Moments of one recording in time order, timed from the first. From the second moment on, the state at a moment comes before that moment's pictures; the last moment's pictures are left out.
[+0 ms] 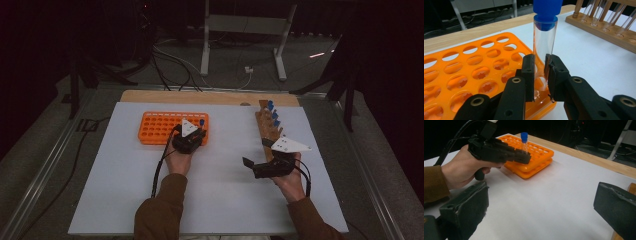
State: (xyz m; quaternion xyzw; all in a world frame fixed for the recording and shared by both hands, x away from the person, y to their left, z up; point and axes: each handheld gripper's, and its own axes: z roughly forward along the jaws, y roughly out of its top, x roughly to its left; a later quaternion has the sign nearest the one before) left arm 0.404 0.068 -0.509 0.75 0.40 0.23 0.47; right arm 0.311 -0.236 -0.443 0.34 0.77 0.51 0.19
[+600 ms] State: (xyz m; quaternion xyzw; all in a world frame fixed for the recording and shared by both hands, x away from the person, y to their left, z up) left arm 0.400 0.074 -0.496 0.75 0.40 0.22 0.48; right arm 0.313 -0.236 -0.444 0.34 0.77 0.51 0.19
